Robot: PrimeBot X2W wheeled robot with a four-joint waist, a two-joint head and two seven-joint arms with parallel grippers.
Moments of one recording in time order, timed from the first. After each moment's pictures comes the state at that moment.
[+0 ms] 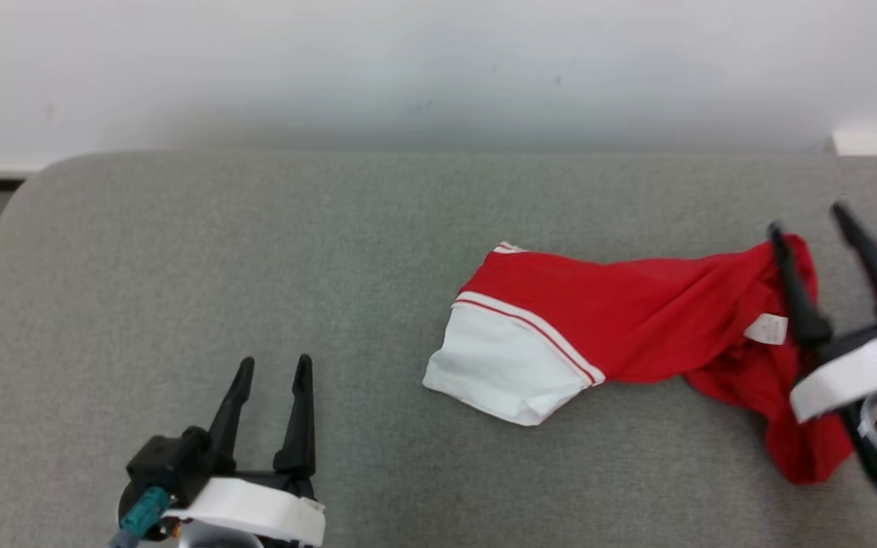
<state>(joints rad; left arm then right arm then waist) -0.16 0.05 -0.13 0.19 -0.28 -0.04 -0.26 -0.57 -0.38 0.31 0.47 0.41 0.13 -0.26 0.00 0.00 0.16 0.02</state>
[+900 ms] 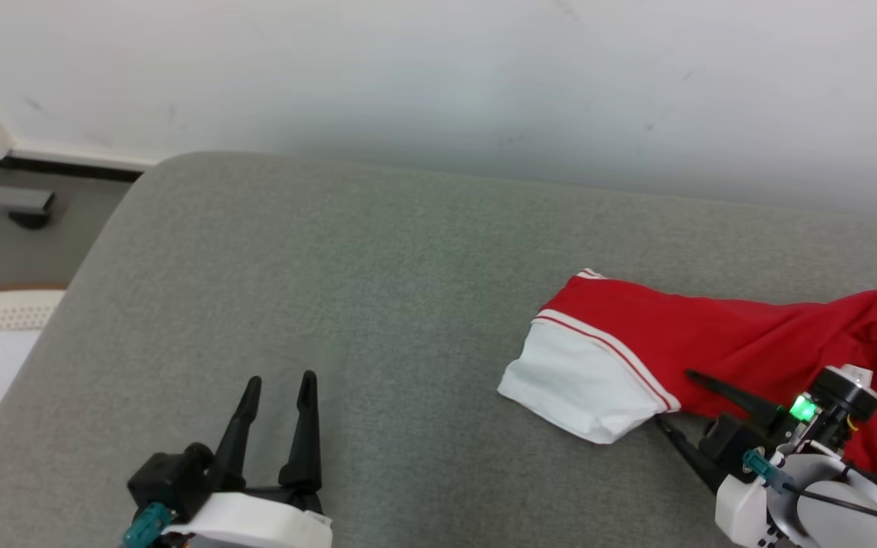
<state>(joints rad) -0.12 0.05 -0.16 0.17 -0.36 -0.02 -0.26 -0.56 -0.41 0.80 0.65 0.08 0.13 -0.21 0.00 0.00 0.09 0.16</state>
